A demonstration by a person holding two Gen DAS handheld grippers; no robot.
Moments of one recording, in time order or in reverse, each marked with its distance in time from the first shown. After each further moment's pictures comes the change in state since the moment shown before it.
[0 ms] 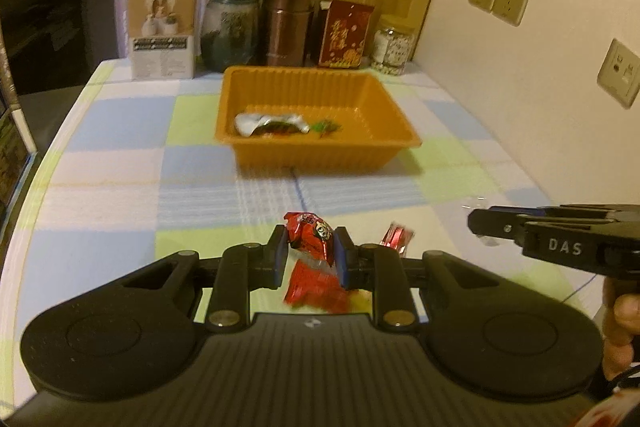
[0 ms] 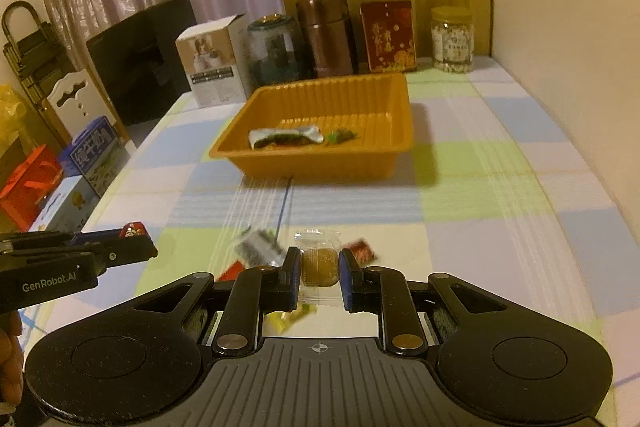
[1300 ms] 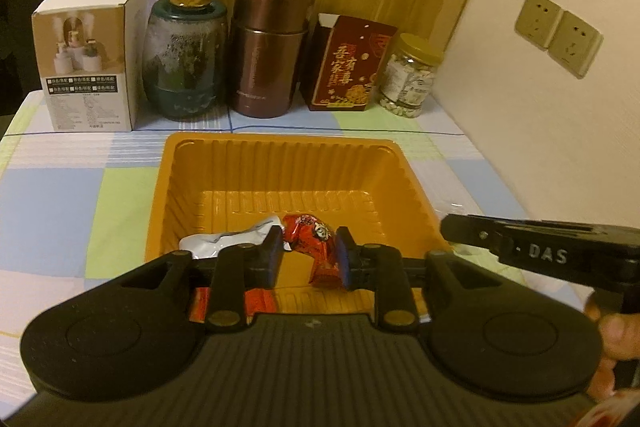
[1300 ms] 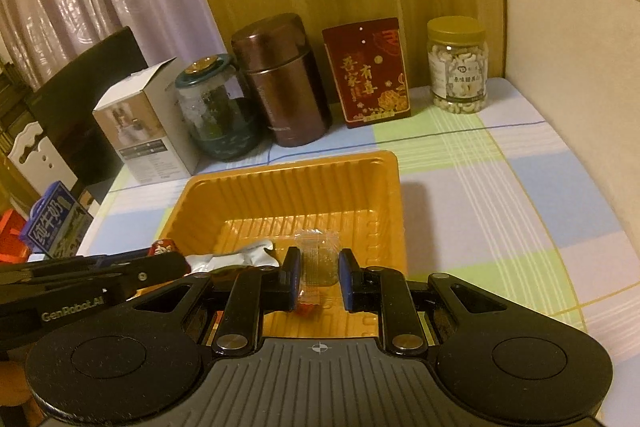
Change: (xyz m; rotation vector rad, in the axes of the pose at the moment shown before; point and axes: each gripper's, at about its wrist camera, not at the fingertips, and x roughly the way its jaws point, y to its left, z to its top) left arm 0.178 0.015 0.140 -0.043 0.042 -0.056; right arm 0.147 -0.068 0.141 0.109 0.021 -0.003
